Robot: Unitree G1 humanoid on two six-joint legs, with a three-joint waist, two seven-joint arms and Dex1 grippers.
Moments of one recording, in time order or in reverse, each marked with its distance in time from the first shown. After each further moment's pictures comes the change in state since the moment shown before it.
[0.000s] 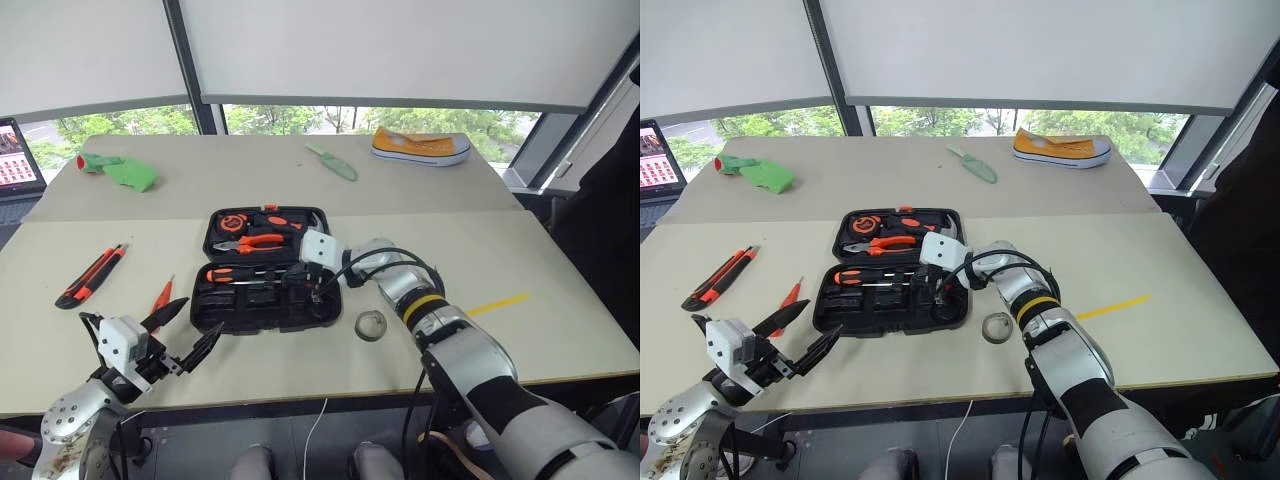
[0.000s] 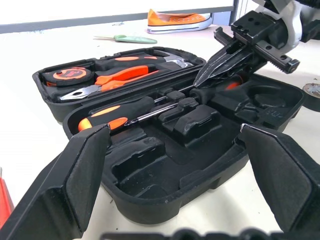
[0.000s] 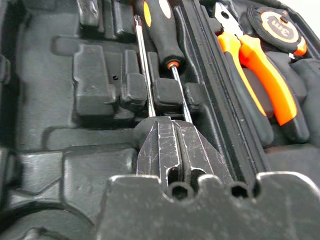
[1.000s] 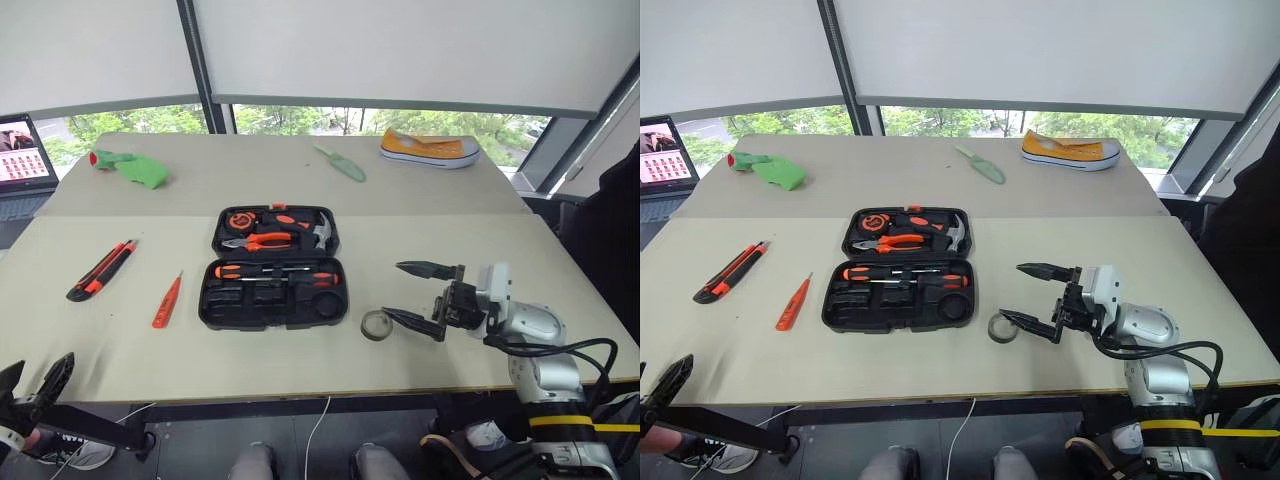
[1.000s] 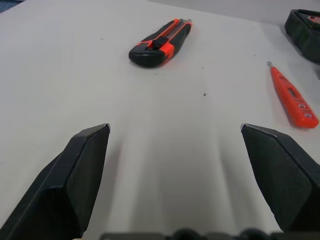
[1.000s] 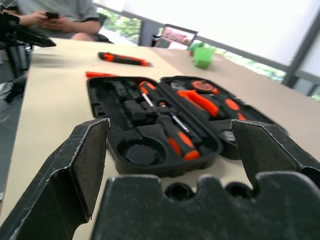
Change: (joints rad) left arm 0.176 0.119 0.461 0.147 -0.224 0.362 0.243; right arm 0.823 -0.388 -0.434 -1.048 0.651 0.153 0.243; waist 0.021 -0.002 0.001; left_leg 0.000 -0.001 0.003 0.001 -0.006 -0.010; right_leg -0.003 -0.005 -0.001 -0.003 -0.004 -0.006
